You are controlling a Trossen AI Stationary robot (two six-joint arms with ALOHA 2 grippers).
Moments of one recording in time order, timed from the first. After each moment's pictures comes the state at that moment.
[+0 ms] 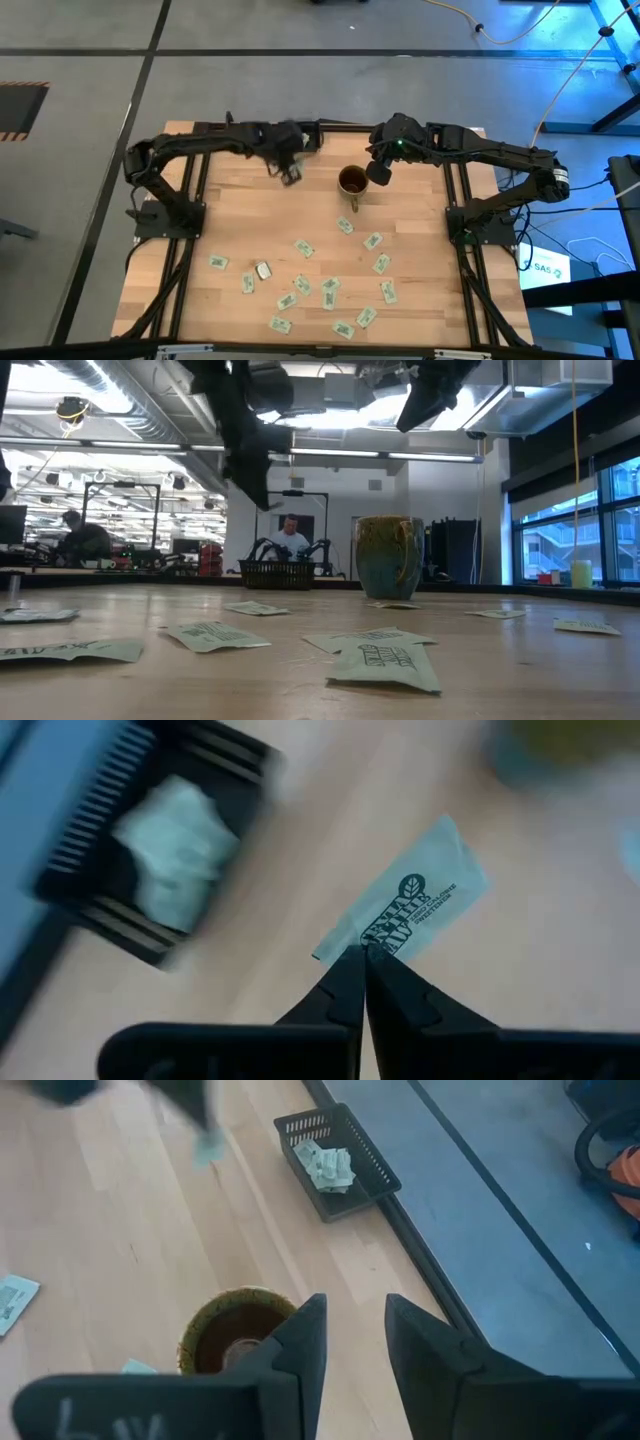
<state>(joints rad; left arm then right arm) 0.42 1.59 1.27 -0.77 -0.10 -0.09 -0.23 1.34 1.36 -0.80 0.32 0.03</state>
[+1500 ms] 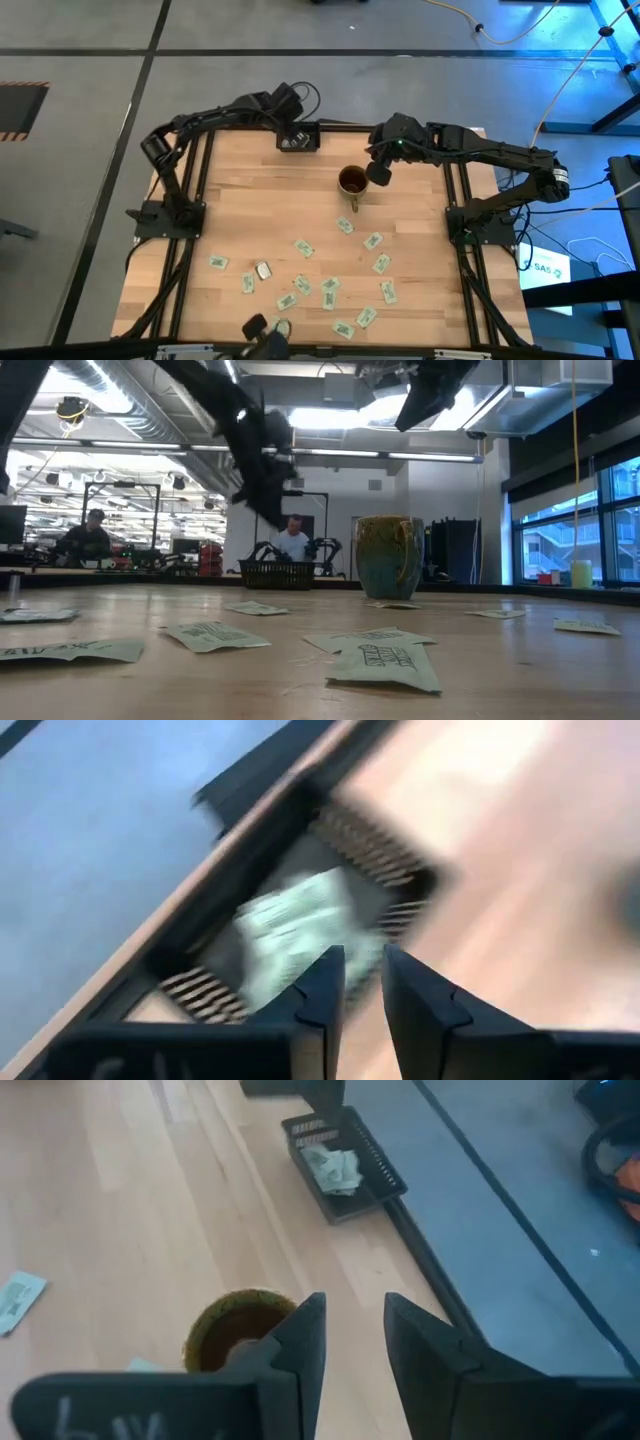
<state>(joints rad) 0.68 1.77 1.41 -0.64 0.03 -0.06 -0.23 1.34 1.36 -0.79 0.29 0.02</state>
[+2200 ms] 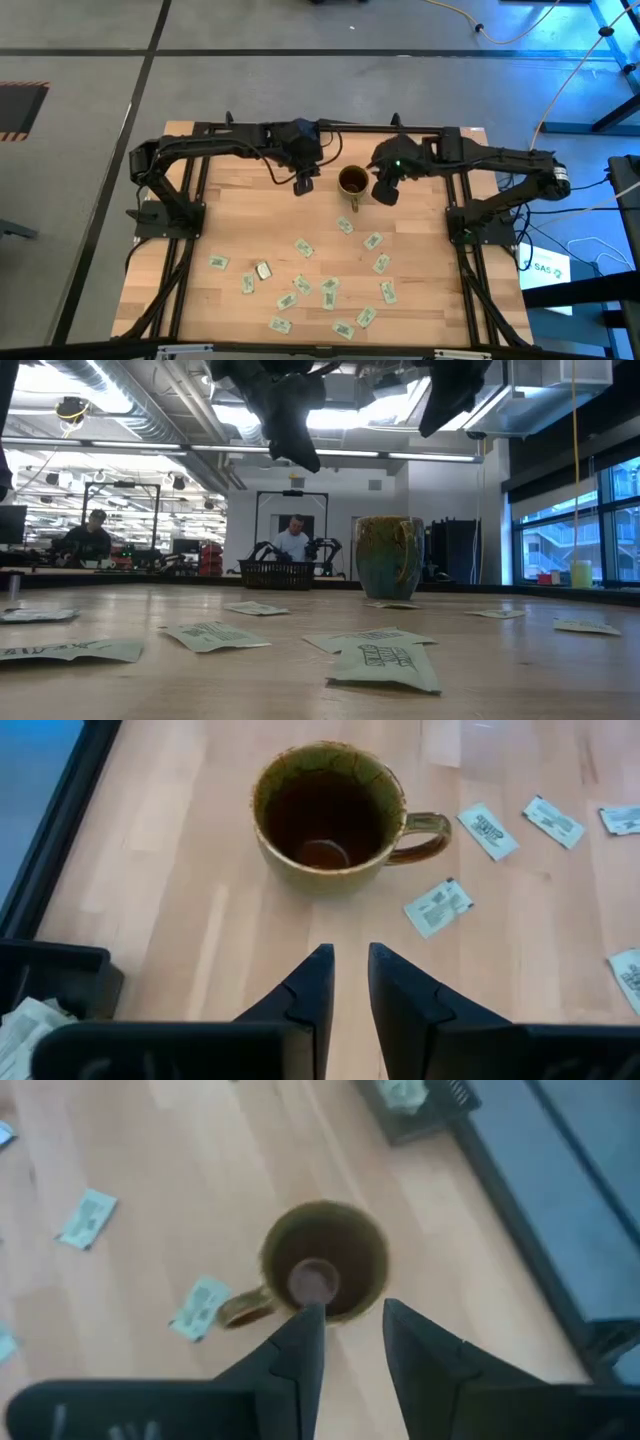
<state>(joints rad) 0.31 1.63 1.41 -0.66 0.12 0.09 -0.09 1.34 1.36 -1.00 0.26 0.20</state>
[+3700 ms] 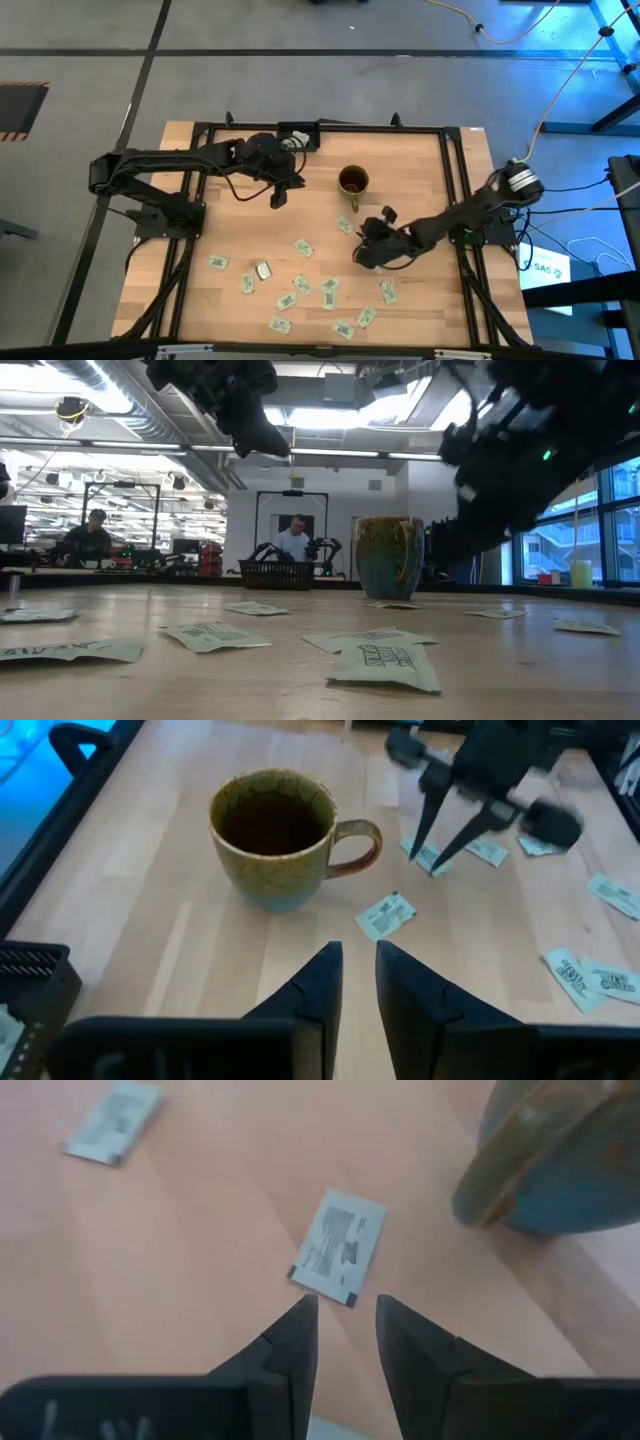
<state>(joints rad) 0.27 1.29 0.96 -0.31 0.20 0.04 0.40 1.63 0.70 -0.08 0.63 0.70</state>
